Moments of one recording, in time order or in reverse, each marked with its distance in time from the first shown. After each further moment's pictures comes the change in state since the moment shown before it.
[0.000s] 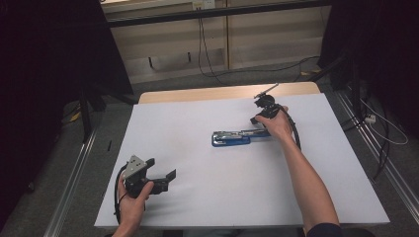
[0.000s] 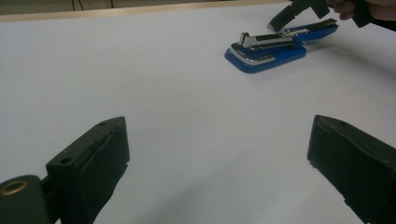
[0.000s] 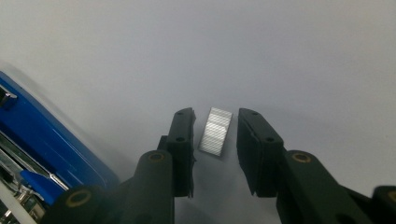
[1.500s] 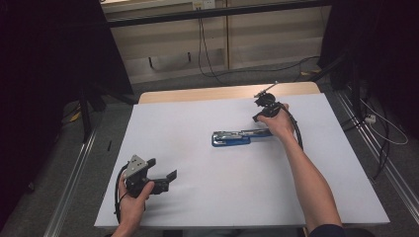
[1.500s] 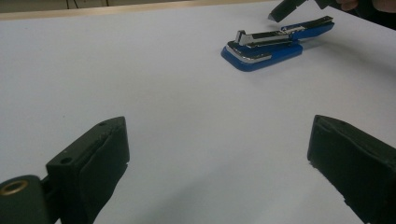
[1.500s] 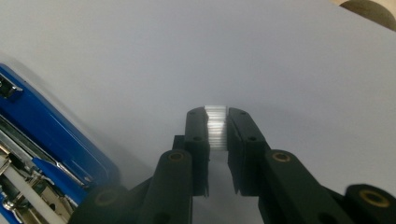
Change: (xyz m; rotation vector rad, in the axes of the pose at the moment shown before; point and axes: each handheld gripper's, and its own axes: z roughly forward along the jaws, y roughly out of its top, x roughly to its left) left arm 0.000 0.001 0.001 0.002 -0.013 0.000; right arm 0.003 0.003 -0.013 -0.010 -0.038 -0.058
